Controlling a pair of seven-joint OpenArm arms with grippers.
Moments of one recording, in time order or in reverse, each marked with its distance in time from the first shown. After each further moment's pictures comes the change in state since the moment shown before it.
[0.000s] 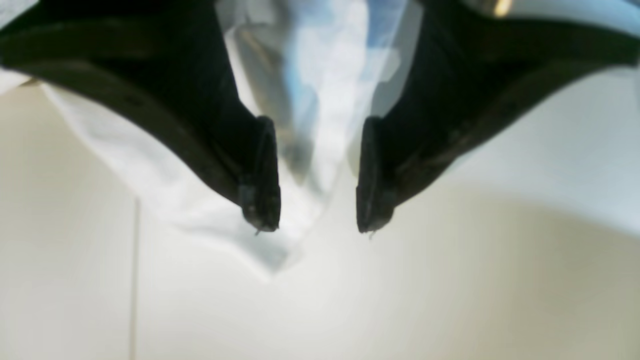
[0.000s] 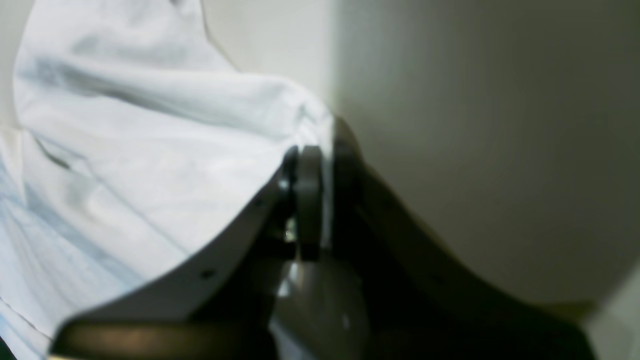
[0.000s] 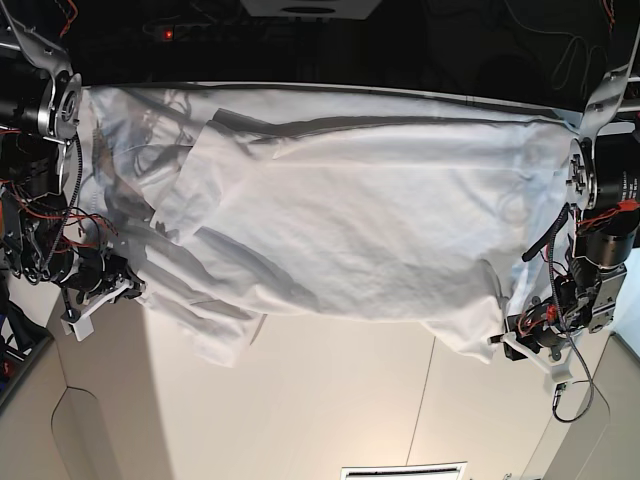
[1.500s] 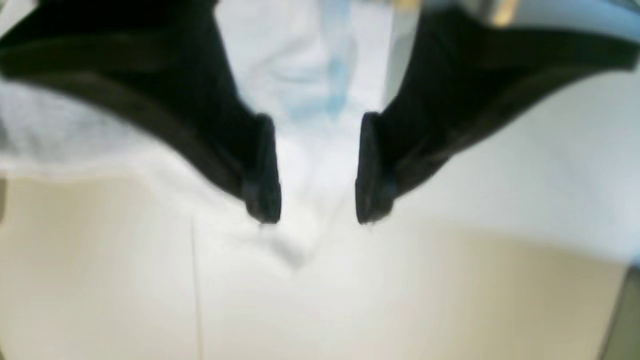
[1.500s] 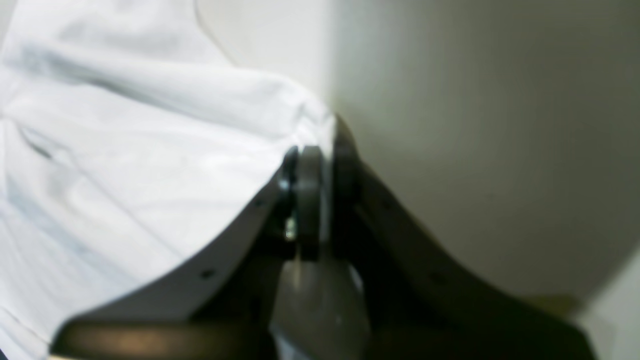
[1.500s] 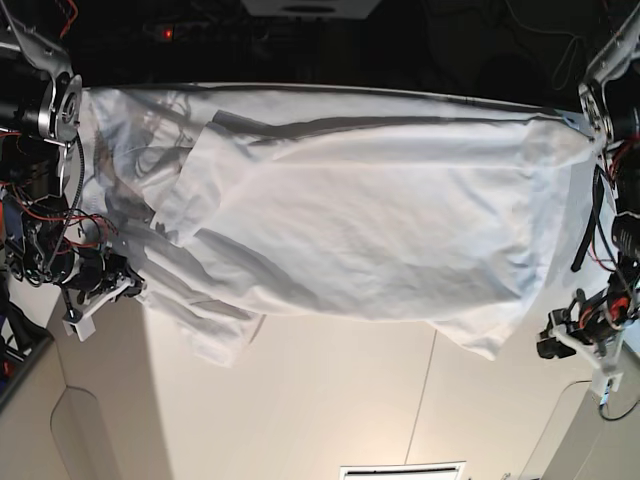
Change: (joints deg) left arm 10.9 -5.6 -13.6 25.7 -7.8 -10.6 22.5; right arm 0.1 0.0 0.0 0.0 -2.6 0.1 0.1
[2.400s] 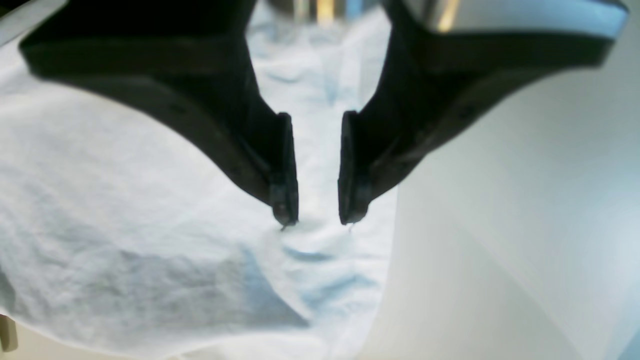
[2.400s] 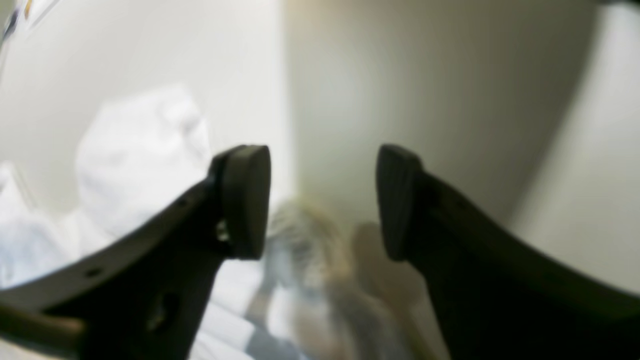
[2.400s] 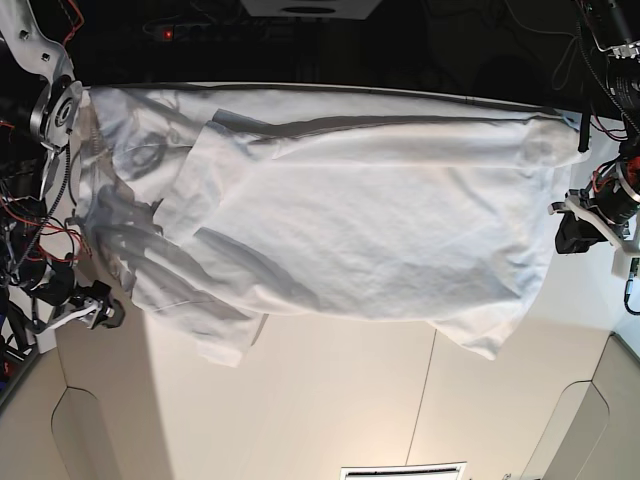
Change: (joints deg) left arm 37.9 6.1 -17.9 42.4 -8.2 -1.9 8.7; right arm -0.2 0.2 10.3 3.8 1.6 0.8 -0.6
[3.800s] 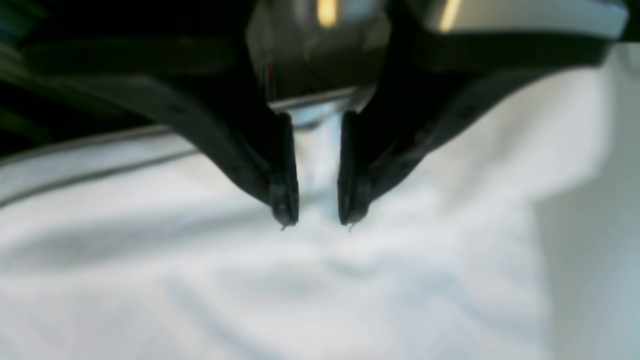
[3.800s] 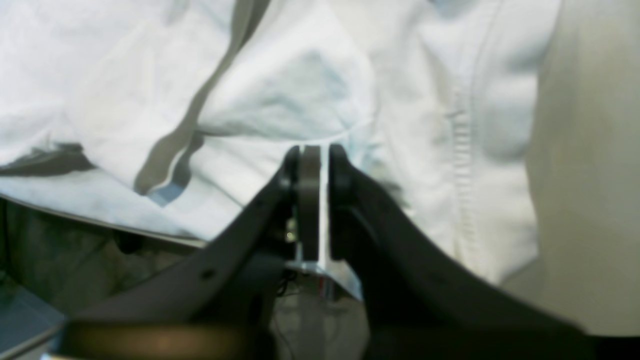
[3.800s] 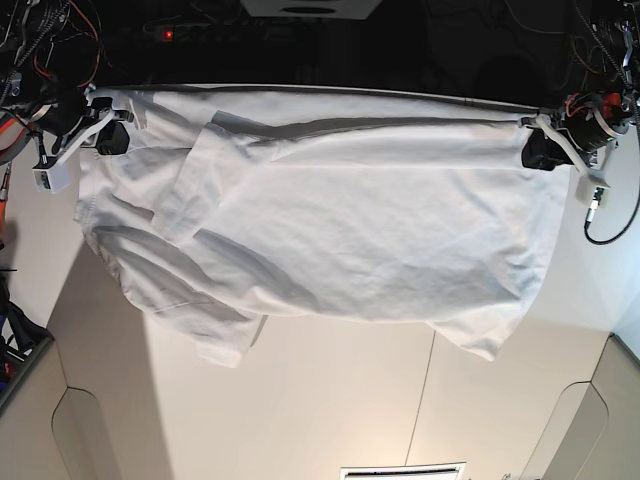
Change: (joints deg) left arm 13.2 1.0 2.7 3.7 -2.6 -1.7 3.7; right arm -48.5 -6.3 6.7 57.2 11.5 -2.0 -20.7
